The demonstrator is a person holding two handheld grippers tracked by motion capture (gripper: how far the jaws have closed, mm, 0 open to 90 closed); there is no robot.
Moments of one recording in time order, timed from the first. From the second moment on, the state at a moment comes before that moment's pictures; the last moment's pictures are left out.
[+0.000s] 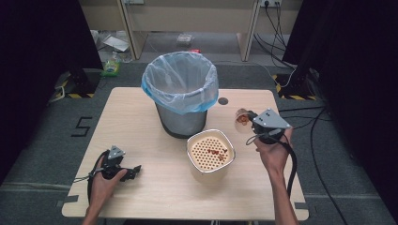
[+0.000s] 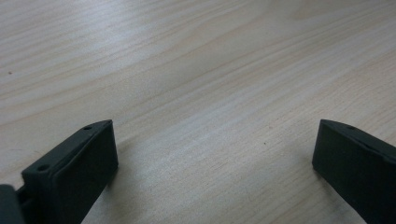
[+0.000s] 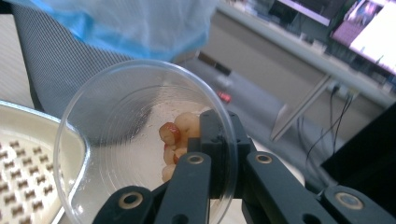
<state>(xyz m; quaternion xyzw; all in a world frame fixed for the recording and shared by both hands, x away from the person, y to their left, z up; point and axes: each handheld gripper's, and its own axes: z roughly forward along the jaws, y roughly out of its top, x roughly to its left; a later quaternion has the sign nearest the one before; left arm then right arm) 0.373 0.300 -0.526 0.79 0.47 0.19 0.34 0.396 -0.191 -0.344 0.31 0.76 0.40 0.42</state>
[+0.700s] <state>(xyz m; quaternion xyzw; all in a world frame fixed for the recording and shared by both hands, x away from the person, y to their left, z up) 0.372 0.300 -0.525 0.79 0.47 0.19 0.34 0.355 -0.105 -0.349 0.06 0.72 0.27 0.64</state>
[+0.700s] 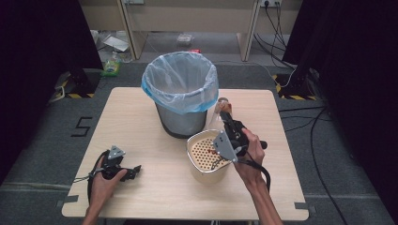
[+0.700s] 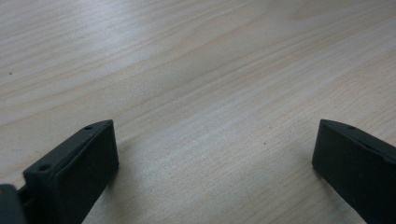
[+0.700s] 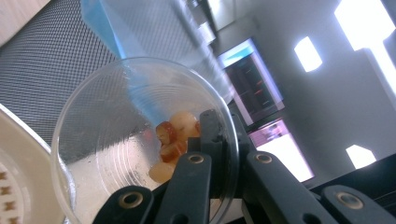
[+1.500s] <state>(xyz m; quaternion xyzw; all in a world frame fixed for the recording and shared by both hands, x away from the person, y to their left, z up) 0.372 0.300 -0.525 0.79 0.47 0.19 0.34 0.353 -0.090 -0.391 -0.05 0.66 0.16 0.74</state>
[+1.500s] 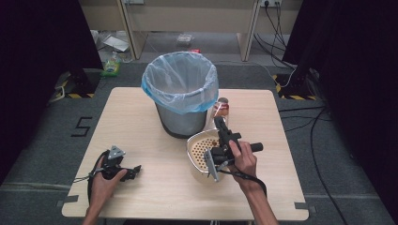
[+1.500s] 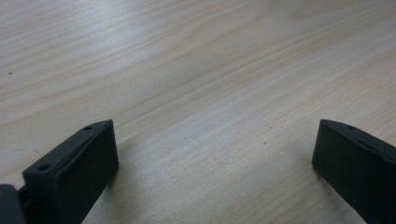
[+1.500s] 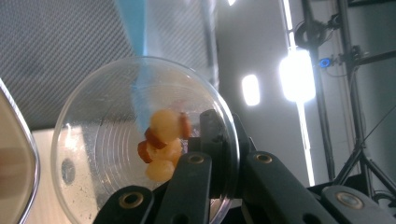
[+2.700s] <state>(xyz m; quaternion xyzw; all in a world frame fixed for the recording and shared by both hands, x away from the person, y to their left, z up) 0.373 0.300 -0.526 0.79 0.47 0.19 0.34 0.347 -0.085 -0.406 -0.08 0.62 0.16 0.76</state>
